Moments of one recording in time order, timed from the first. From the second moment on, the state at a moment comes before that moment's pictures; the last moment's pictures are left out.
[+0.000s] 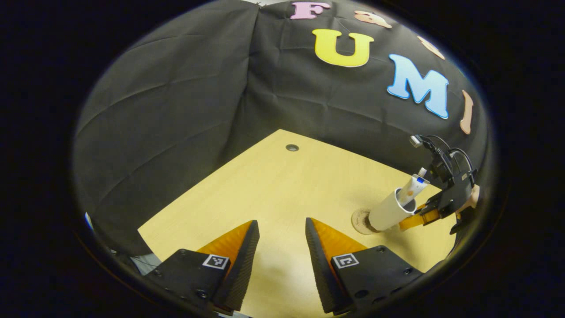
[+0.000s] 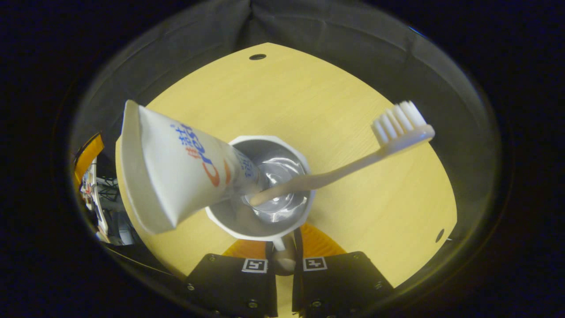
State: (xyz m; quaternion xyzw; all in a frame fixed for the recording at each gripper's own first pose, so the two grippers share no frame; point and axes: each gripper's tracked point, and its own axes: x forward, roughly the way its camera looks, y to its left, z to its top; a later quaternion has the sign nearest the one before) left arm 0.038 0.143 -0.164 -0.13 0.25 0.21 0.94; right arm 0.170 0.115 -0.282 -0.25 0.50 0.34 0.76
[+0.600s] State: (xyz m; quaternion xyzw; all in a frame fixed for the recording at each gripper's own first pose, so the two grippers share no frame) left arm 0.007 0.176 -0.167 -0.14 0.25 0.24 0.93; right arm 0.156 0.214 -0.317 -0.28 0.52 0.33 0.74
